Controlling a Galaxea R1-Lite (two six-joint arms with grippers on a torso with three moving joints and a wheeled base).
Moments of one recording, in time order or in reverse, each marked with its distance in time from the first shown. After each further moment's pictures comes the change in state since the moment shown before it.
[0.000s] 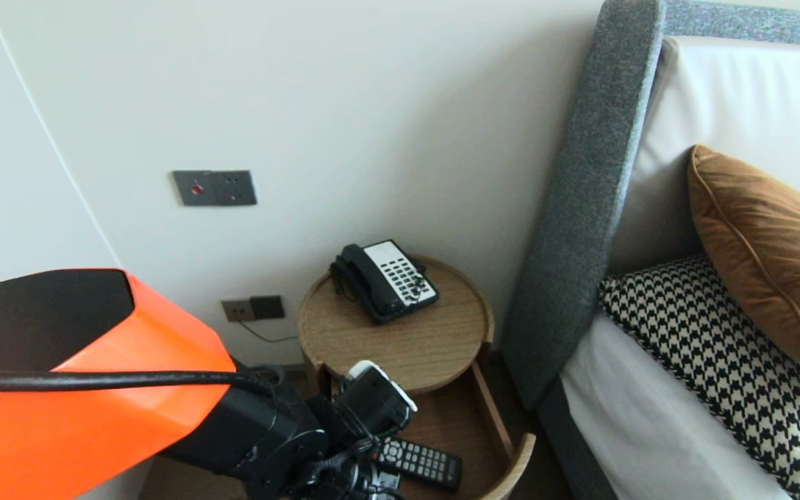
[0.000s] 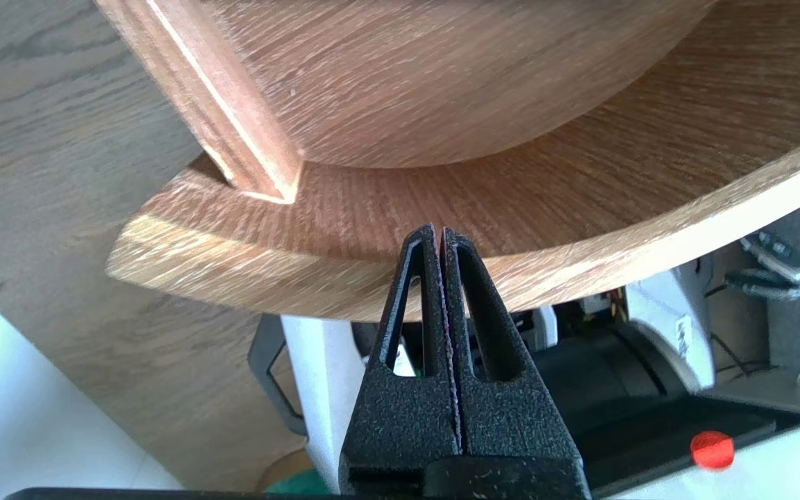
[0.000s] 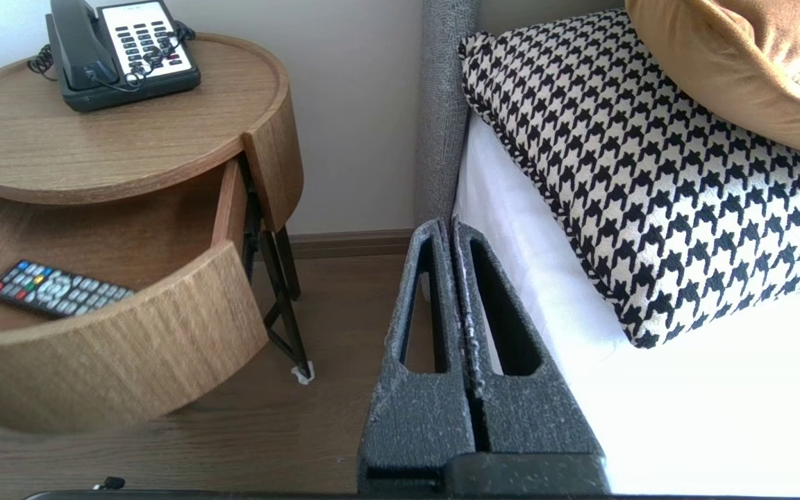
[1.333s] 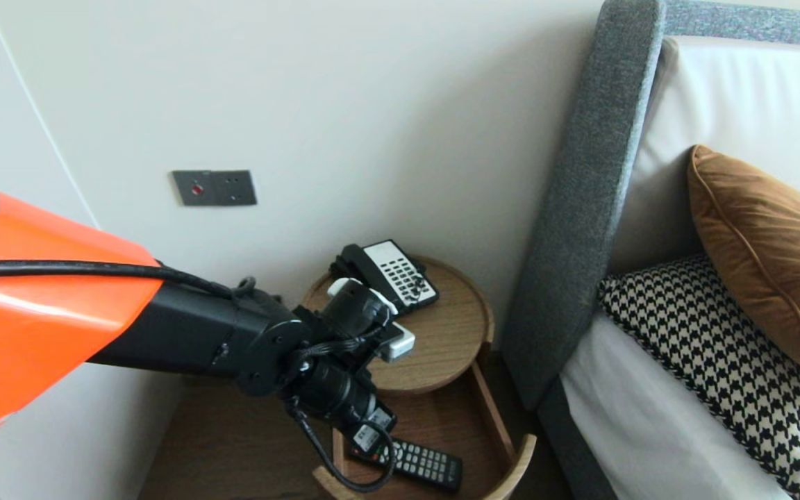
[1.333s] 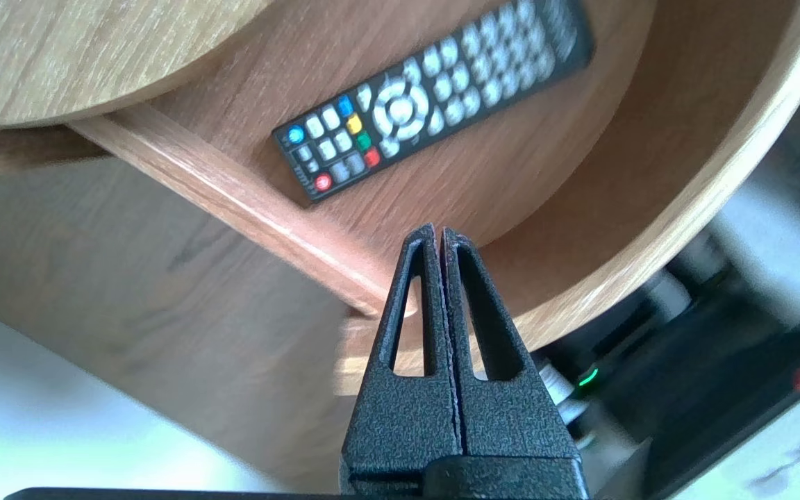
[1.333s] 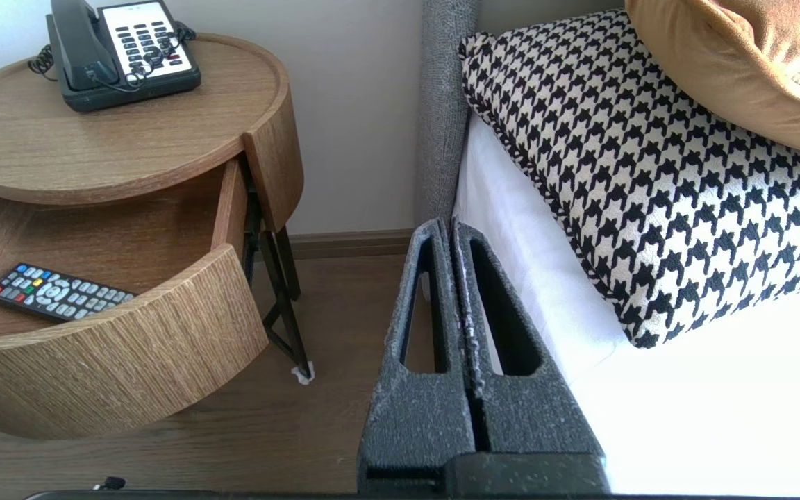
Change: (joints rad) left arm 0.141 -0.050 -0.260 0.205 -0.094 0.595; right arm 0.000 0.000 0.000 0.000 0.000 0.000
